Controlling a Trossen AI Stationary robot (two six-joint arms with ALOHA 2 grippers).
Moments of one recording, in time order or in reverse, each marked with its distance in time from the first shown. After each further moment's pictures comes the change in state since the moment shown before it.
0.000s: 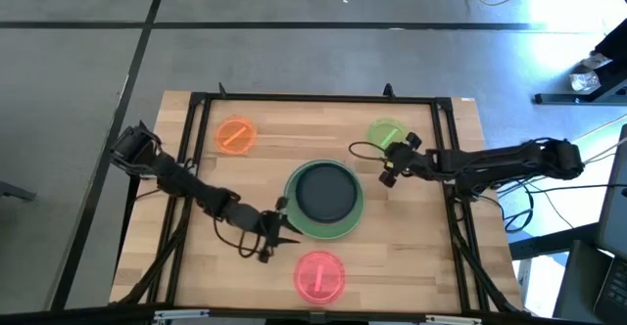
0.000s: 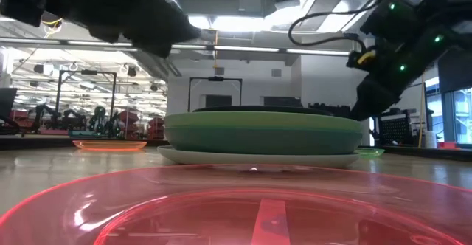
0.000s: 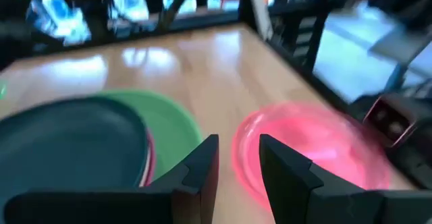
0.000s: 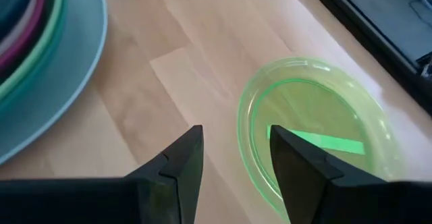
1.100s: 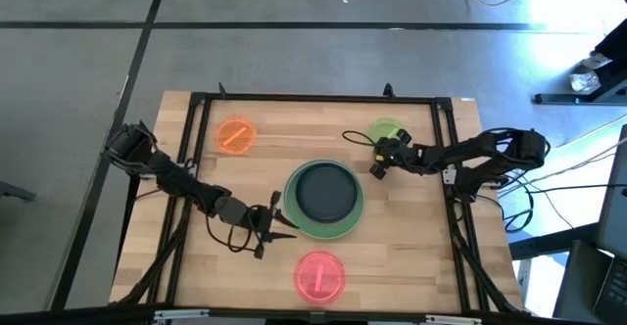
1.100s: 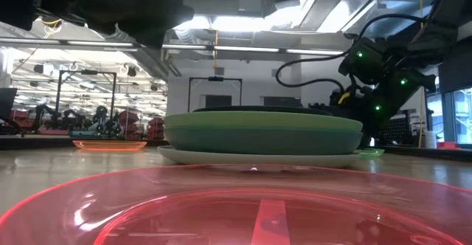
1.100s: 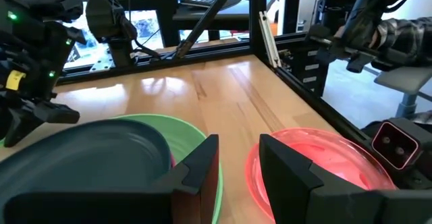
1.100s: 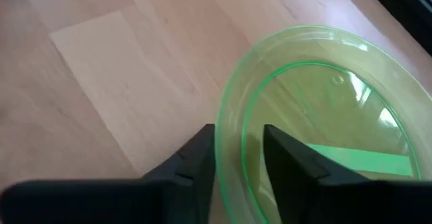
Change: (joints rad) left arm -0.005 -0.053 -0.089 0.159 -0.049 0.035; right arm -0.218 0.406 -0.057 0.445 -0.074 -0.150
